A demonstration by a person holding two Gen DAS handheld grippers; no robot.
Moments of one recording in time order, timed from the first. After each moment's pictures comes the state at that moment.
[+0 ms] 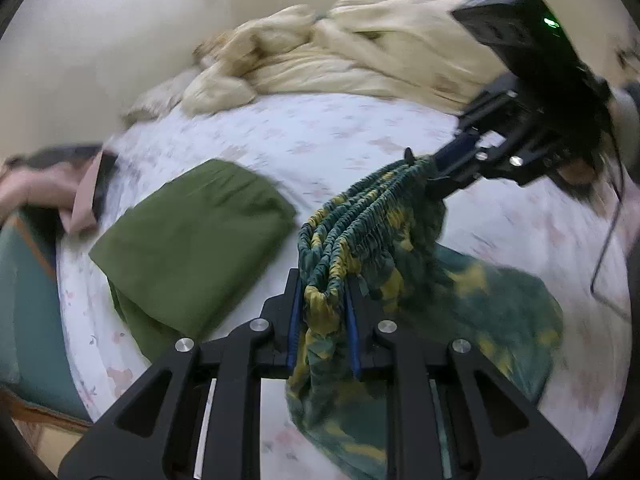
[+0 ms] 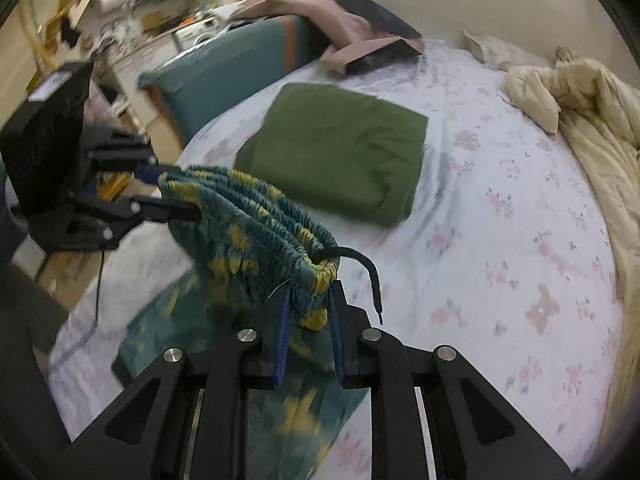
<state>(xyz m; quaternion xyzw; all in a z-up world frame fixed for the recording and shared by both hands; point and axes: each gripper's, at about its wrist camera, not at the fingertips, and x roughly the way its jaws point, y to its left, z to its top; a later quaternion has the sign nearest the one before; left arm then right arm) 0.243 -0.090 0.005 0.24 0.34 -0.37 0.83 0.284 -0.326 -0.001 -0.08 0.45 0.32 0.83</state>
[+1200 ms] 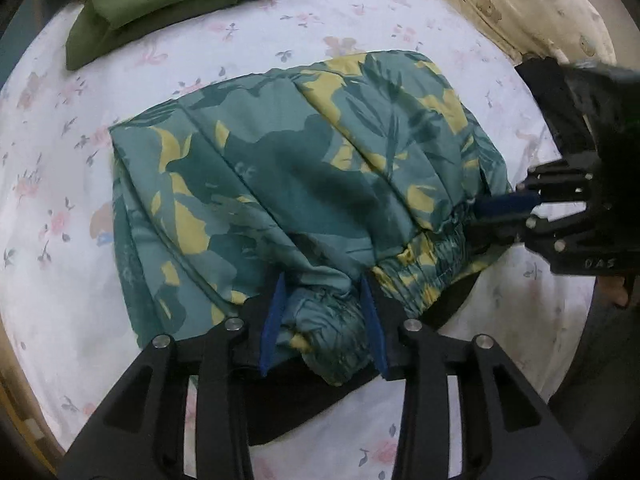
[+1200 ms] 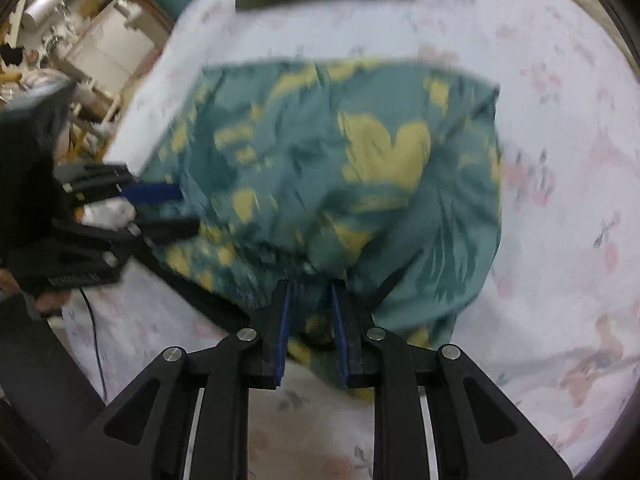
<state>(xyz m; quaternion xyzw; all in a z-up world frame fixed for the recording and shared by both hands) 0.123 -0.085 -0.129 0.07 0.59 -0.26 0.76 0.137 -0.310 -0.127 0.01 0.64 0.26 0.73</state>
